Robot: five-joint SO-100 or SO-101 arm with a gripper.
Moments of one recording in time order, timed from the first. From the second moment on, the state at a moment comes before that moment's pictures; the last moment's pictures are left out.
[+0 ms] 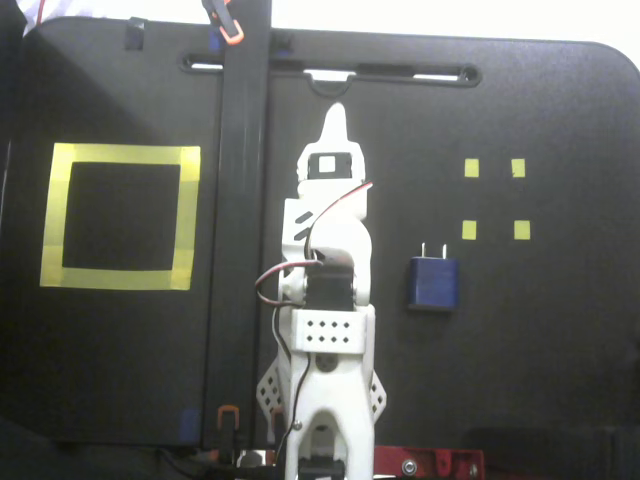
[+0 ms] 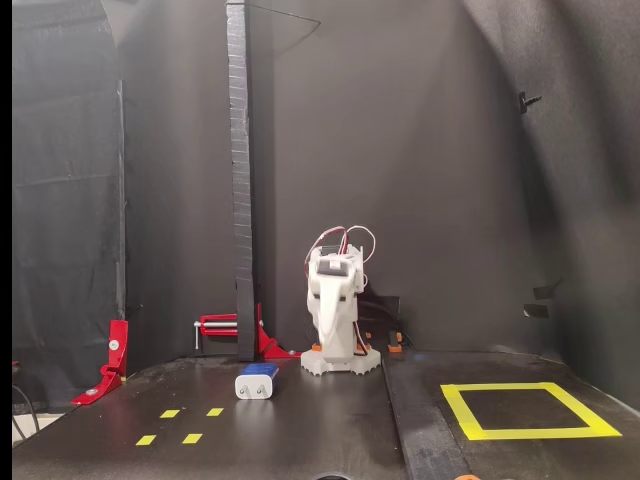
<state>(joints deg) -1.3 189.0 179.6 18.4 -8.6</state>
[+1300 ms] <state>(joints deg) 17.8 189.0 179.6 -2.7 -8.6</state>
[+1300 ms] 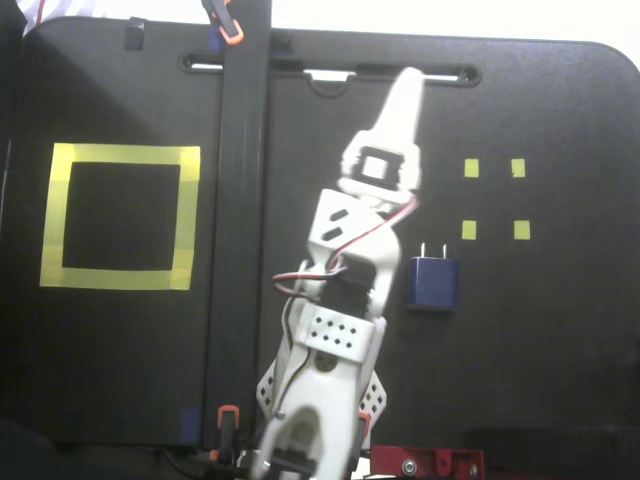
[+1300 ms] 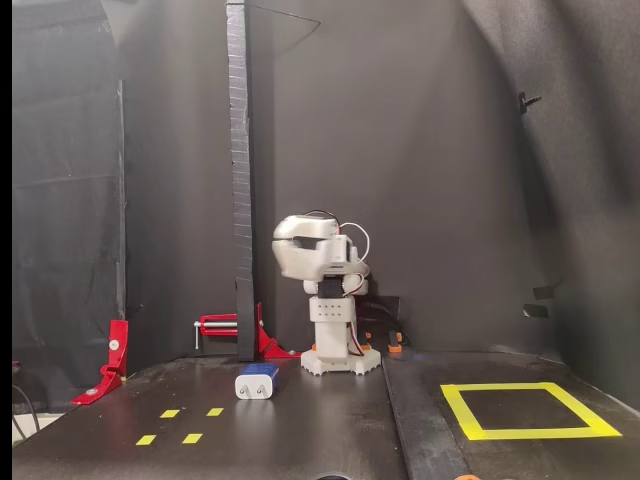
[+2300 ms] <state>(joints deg) 40.6 178.2 163.2 21.1 -7.4</state>
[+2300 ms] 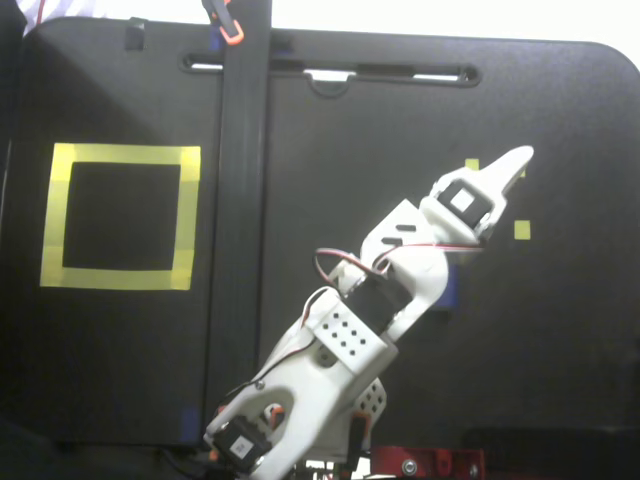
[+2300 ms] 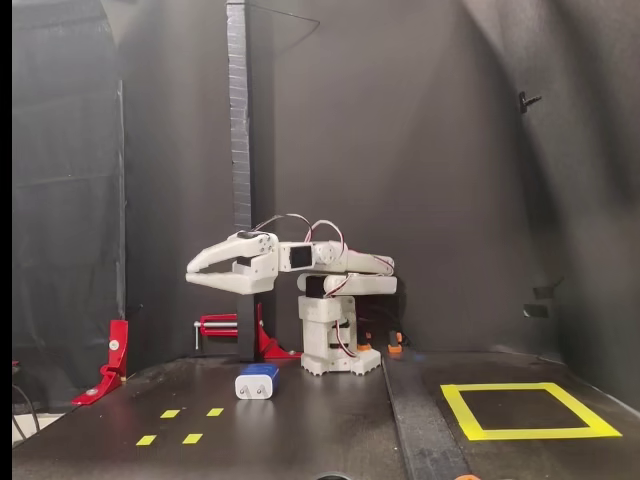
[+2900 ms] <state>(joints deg) 42.1 152.6 127.5 65.7 -7.4</state>
